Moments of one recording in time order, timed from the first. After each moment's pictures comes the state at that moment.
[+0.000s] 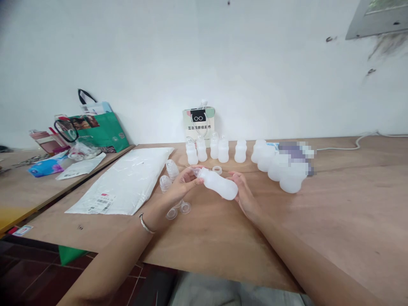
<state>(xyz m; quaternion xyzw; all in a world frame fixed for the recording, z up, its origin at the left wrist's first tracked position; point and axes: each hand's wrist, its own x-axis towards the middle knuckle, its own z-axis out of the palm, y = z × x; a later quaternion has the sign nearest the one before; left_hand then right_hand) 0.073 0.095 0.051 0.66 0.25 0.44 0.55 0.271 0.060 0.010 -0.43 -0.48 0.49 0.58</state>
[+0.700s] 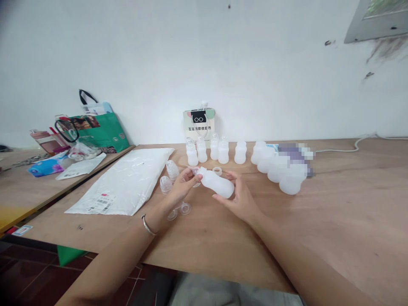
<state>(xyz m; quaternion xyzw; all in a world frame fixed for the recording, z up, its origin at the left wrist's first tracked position) 0.078 0.101 0.044 0.64 0.30 0.48 0.52 0.269 0.056 0.004 -0.48 -0.68 0.16 0.53</state>
